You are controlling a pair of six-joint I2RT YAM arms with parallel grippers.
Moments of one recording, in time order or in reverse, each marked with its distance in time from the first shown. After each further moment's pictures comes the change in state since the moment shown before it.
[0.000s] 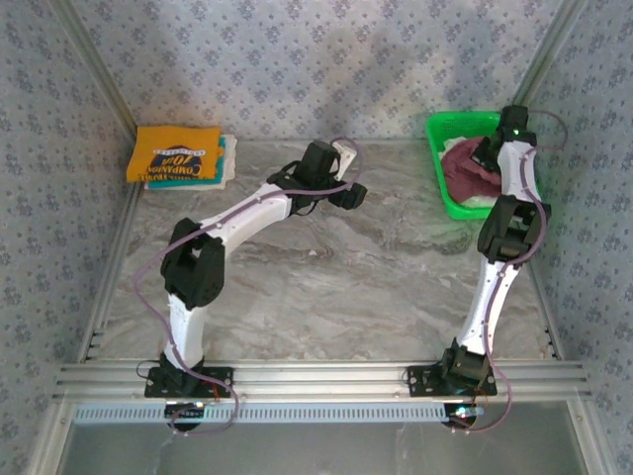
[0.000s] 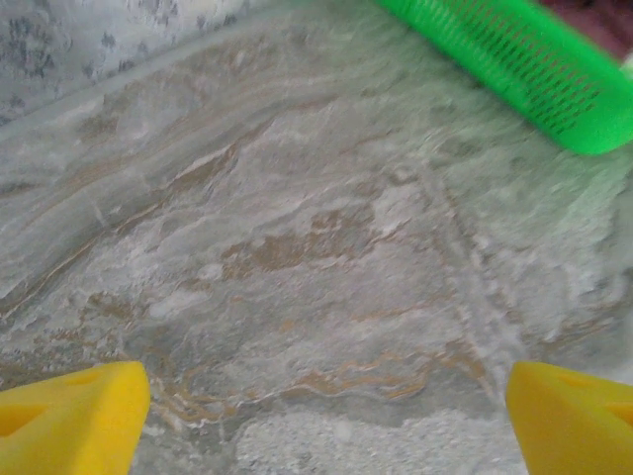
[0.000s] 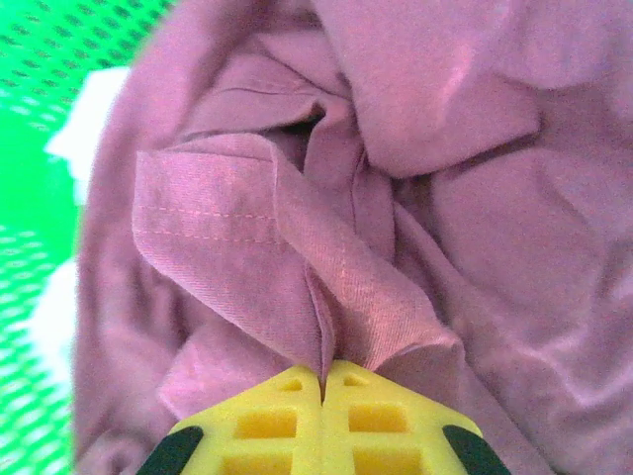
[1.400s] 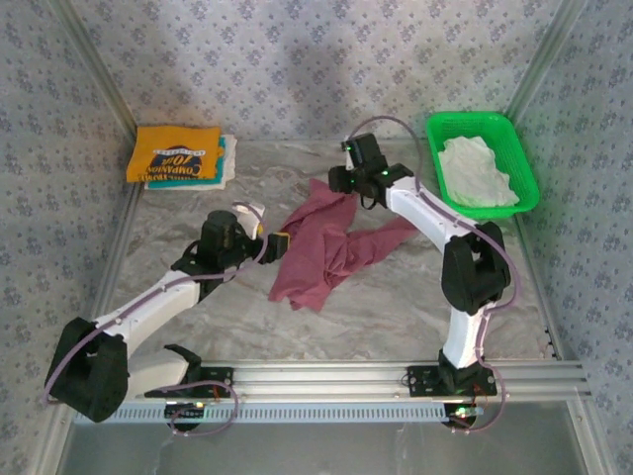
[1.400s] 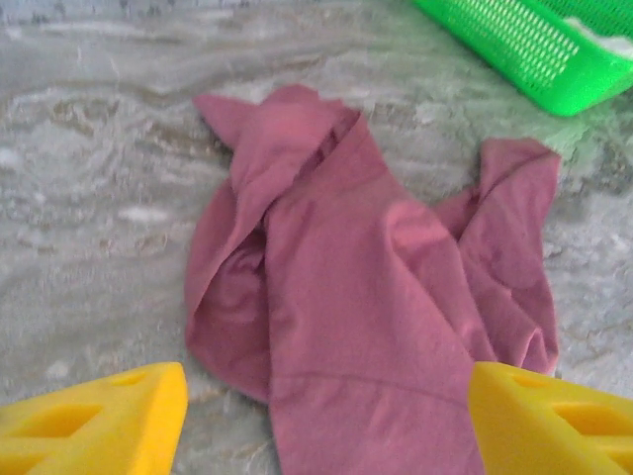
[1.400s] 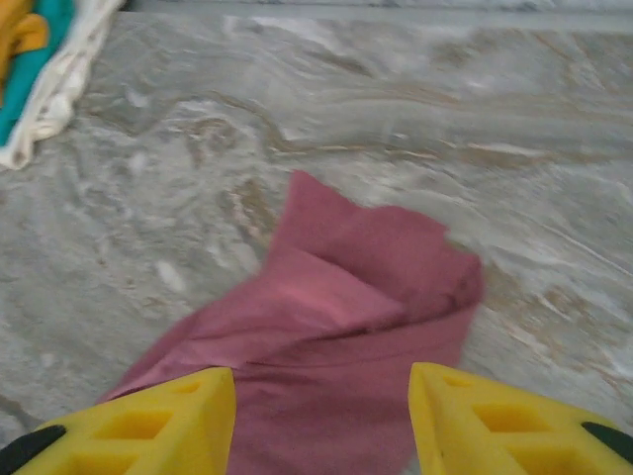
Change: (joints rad) left arm 0.223 -0.819 -1.093 0.399 0.153 -0.077; right arm 0.753 -0.477 -0.660 0.389 0.025 -0.064
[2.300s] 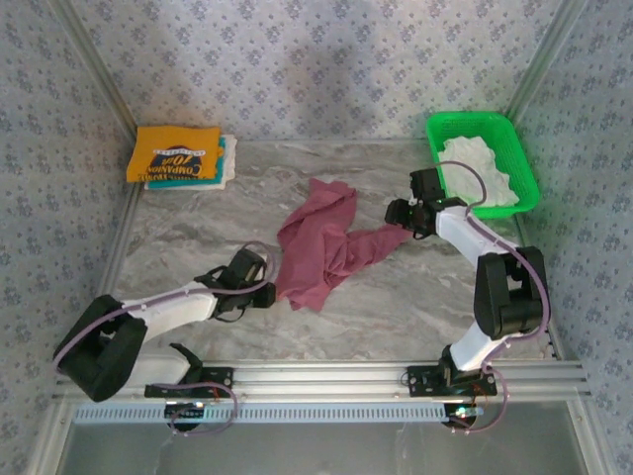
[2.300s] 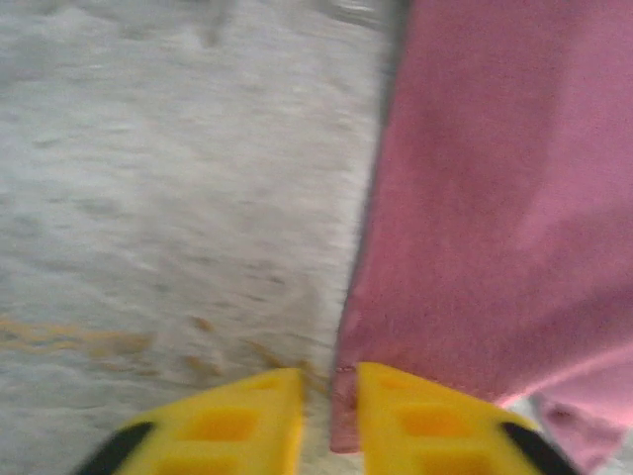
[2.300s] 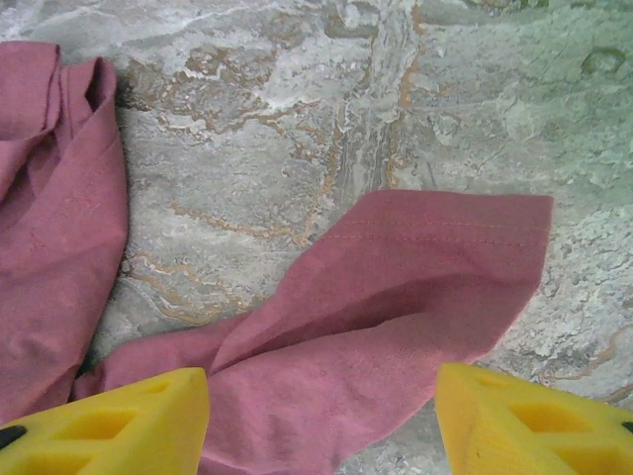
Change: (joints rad) left arm -0.156 0.117 -0.156 -0.276 -0.183 -0.362; right arm -0.290 -0.225 -0.485 0.000 -0.071 0.150
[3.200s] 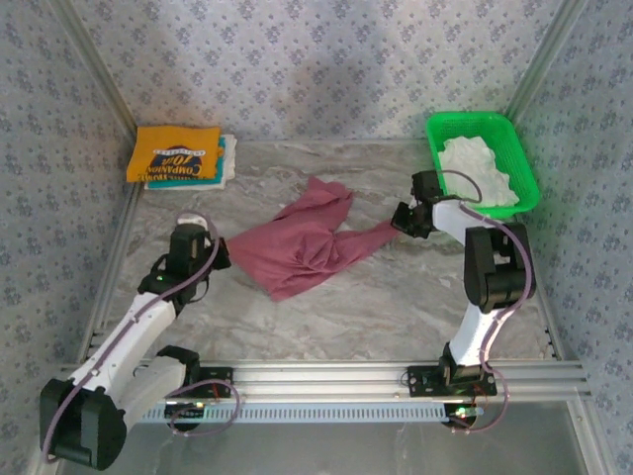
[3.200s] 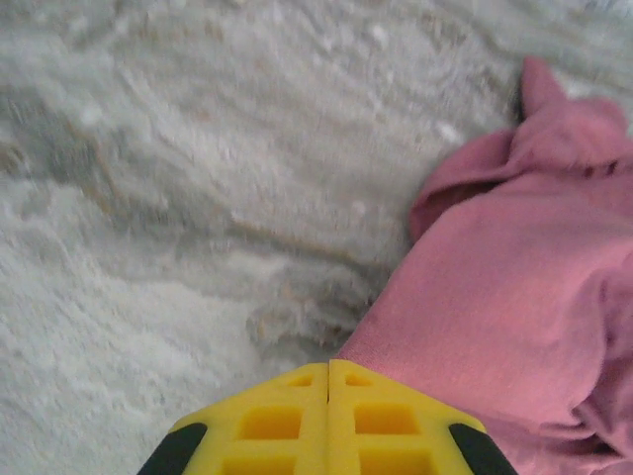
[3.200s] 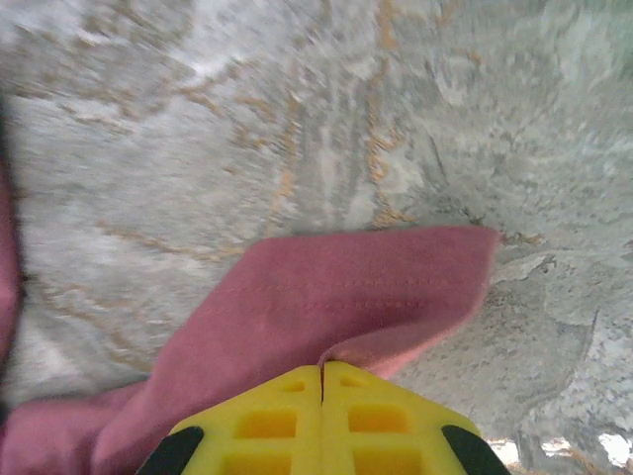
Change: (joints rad) left arm 0.362 -0.383 0.142 -0.126 -0.108 0.059; right arm -0.056 0.150 0.047 0.034 -0.124 0.054
